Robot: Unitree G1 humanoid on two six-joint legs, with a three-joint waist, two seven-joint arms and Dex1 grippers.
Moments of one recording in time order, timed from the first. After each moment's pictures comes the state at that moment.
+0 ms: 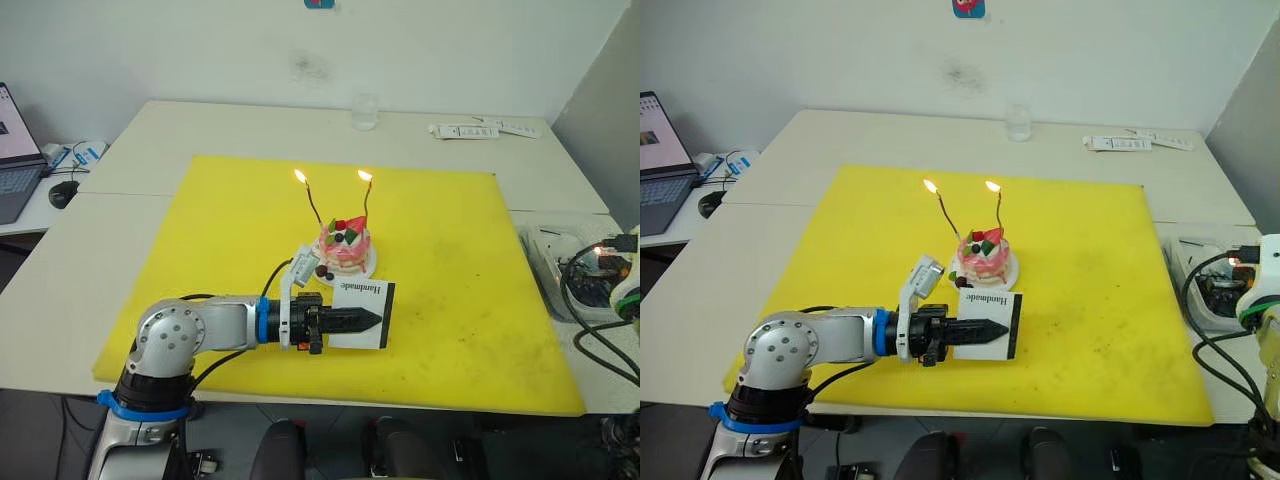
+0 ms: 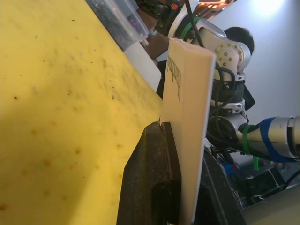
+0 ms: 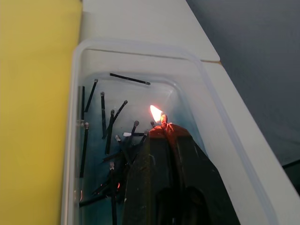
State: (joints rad) left arm -0.39 0.45 0.00 -0.30 -1.32 1.30 -0.47; right arm -0.19 -0.60 -0.56 -0.30 0.18 0.99 0.22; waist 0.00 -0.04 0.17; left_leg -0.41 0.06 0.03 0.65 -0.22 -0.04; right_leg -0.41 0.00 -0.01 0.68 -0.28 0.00
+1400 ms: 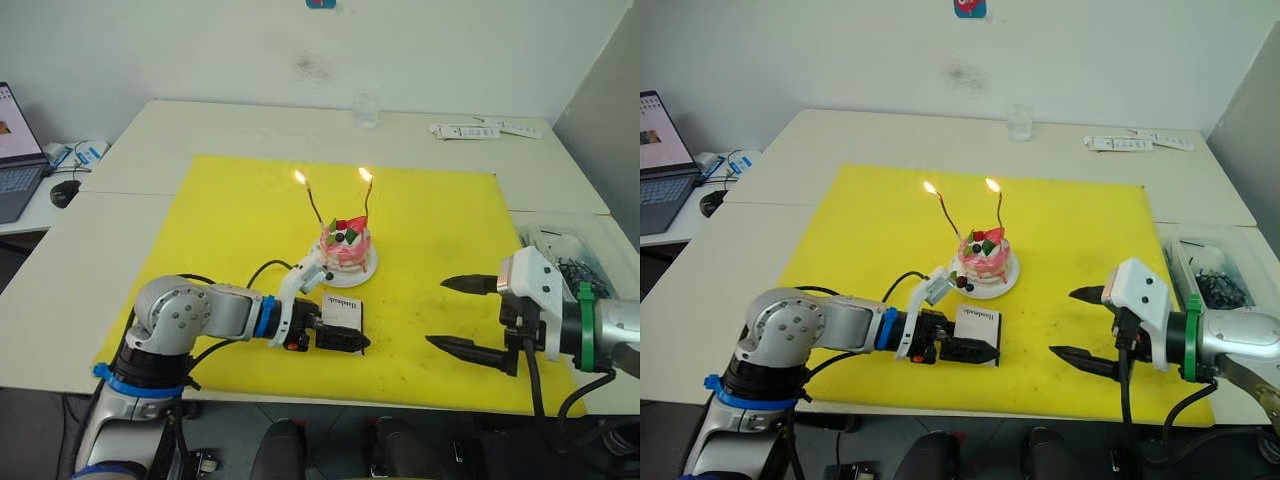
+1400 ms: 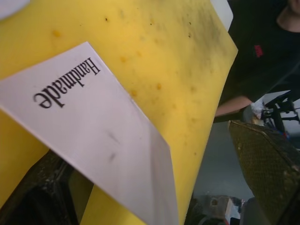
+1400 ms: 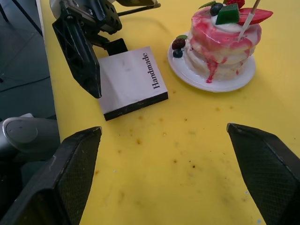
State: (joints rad) left arm -0.52 0.57 -0.08 -0.26 -1.10 1.50 -0.47; right arm -0.06 -0.98 -0.28 -0.83 0.77 0.91 0.81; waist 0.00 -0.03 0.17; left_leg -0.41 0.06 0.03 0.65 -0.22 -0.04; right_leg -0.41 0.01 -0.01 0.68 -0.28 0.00
